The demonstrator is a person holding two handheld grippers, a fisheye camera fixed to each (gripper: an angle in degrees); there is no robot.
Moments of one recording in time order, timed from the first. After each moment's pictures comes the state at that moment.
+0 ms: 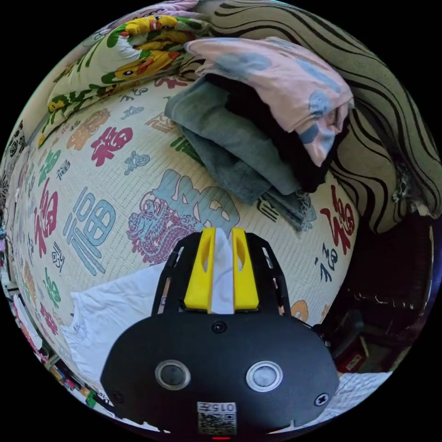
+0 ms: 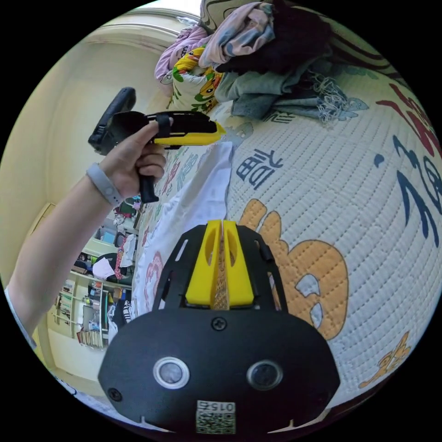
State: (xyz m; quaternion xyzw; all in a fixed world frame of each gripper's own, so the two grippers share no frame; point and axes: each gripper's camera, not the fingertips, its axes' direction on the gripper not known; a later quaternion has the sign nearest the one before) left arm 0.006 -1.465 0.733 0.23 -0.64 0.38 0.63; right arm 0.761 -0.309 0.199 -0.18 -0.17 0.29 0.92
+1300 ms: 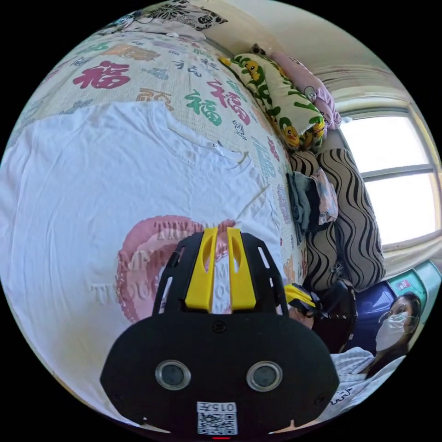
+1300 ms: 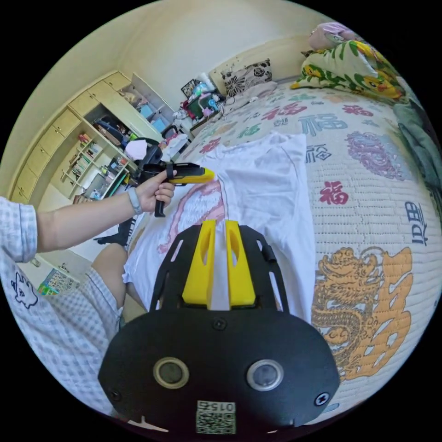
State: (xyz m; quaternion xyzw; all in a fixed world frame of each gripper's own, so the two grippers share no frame) left arm -0.122 -1.344 0.287 0.47 -0.30 0.29 0.78; right arm 0.653 -0.376 0.181 -0.26 -0.34 -0.06 0.90
